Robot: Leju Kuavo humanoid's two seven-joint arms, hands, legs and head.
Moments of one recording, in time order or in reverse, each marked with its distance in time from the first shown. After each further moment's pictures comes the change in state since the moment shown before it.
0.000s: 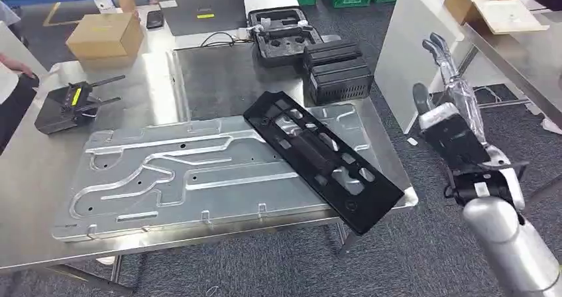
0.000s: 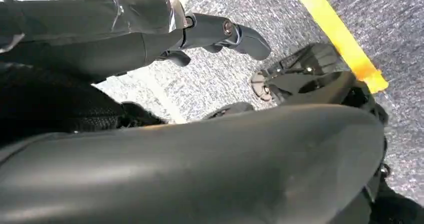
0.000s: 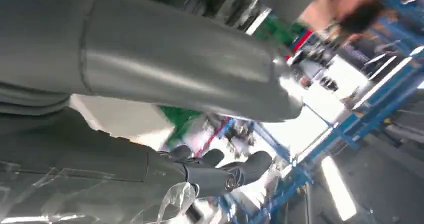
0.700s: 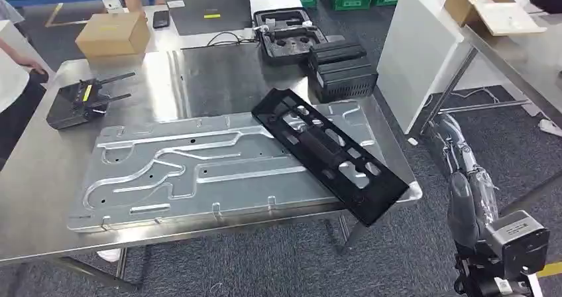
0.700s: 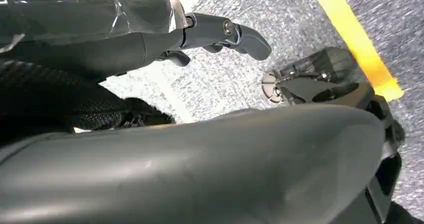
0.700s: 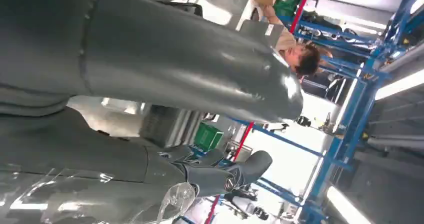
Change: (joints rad) left arm 0.009 -0.016 0.043 0.003 0.008 0.000 0.018; right arm 0.671 -0.042 -0.381 -0.323 -0.181 -0.068 -0.169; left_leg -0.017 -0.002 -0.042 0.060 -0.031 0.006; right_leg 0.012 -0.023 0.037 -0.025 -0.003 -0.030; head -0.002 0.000
